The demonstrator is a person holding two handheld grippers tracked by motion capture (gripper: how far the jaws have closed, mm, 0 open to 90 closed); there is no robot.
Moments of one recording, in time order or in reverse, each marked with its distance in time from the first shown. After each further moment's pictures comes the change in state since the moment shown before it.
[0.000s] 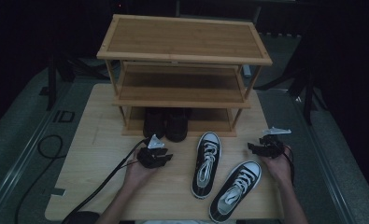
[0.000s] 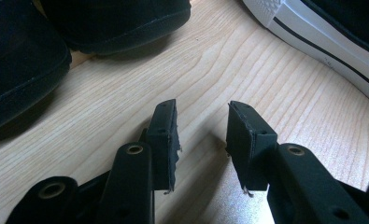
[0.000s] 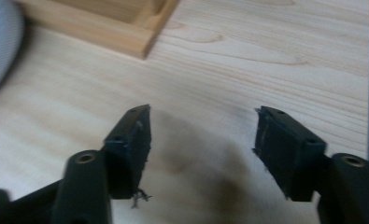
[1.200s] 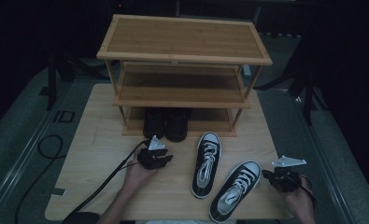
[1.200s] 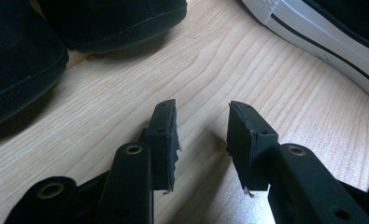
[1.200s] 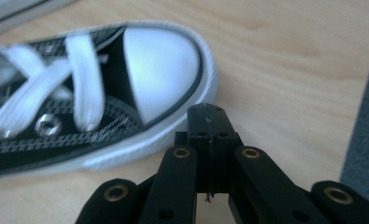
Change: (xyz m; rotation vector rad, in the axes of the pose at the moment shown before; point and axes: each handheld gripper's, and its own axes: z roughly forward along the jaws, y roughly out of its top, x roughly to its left) left arm -0.004 -0.001 -0.001 0.007 0.017 0.024; right arm 0.046 -0.066 -0.092 0.101 0.043 -0.120
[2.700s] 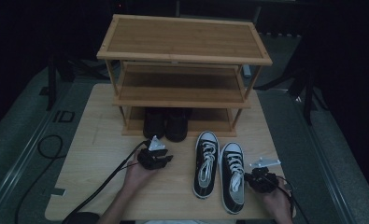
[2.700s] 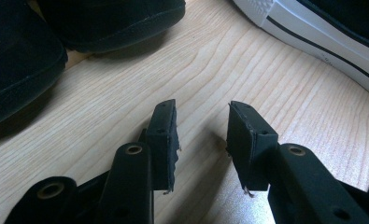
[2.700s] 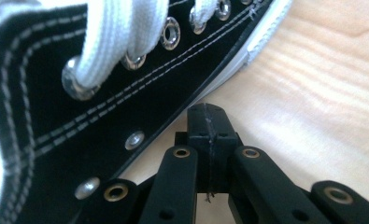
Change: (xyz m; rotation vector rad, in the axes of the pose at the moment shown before) left arm -0.001 0.000 0.000 0.002 0.005 0.008; right arm 0.046 0.019 0.036 0.042 0.041 0.010
